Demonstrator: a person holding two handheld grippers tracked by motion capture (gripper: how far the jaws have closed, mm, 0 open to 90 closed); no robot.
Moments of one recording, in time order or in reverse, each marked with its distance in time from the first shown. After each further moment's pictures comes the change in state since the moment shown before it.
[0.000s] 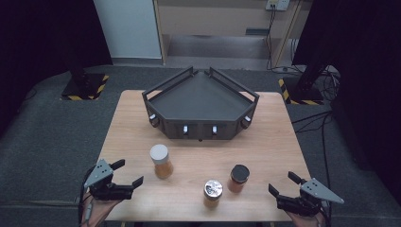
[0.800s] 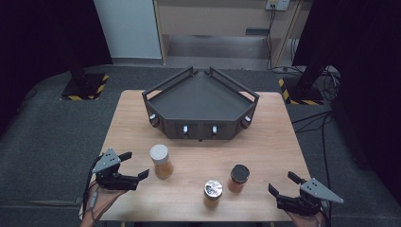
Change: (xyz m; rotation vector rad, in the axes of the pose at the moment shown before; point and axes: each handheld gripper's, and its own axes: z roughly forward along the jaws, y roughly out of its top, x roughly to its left) left arm 0.013 0.029 0.022 0.052 -0.057 0.009; right arm 0.000 0.000 0.001 0.001 0.000 0.002
